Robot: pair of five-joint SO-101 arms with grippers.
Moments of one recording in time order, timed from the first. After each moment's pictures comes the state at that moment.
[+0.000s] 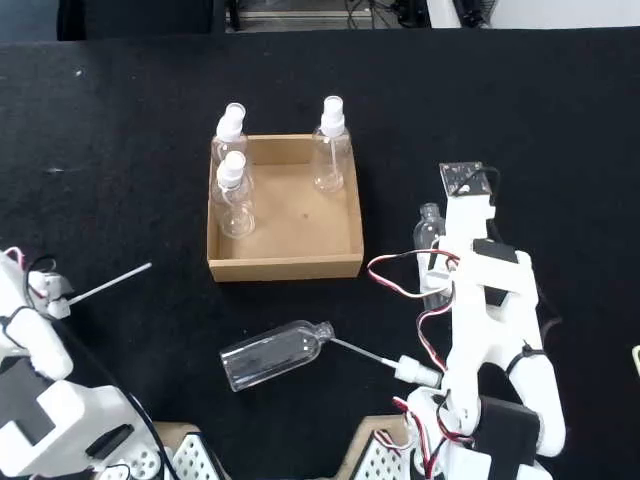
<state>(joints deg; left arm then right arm) -50.3 -6.1 37.8 62.5 43.6 14.3 -19.6 55.2 46.1 15.8</state>
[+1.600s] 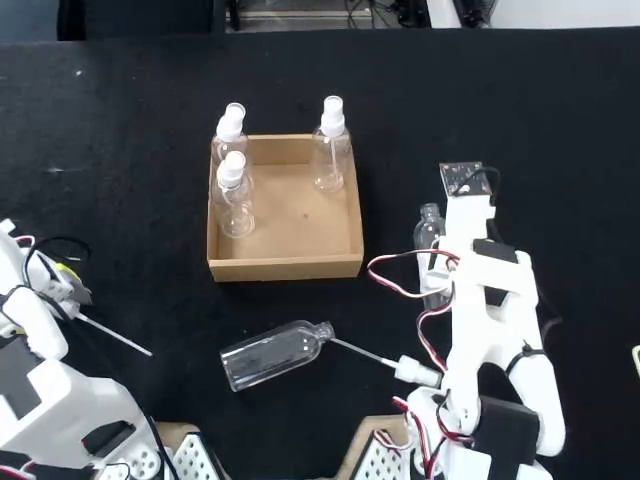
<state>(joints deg) -47.1 0.7 25.8 71.0 -2.7 14.3 -19.6 55.2 46.1 15.8</state>
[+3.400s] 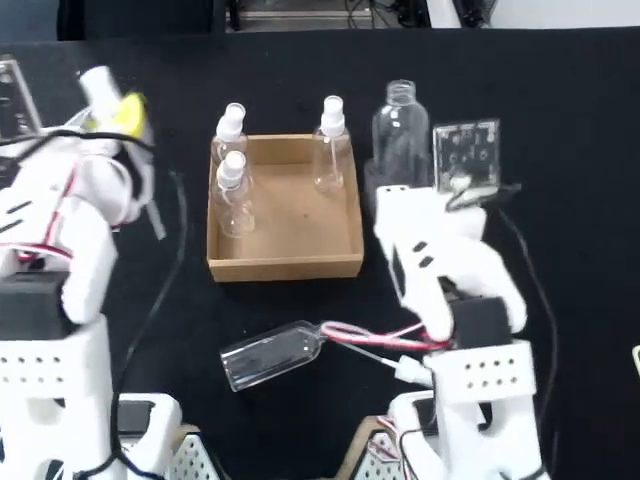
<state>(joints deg) -5.8 -49.6 15.2 56.2 11.2 -7.0 -59.7 51.5 40.2 -0.7</state>
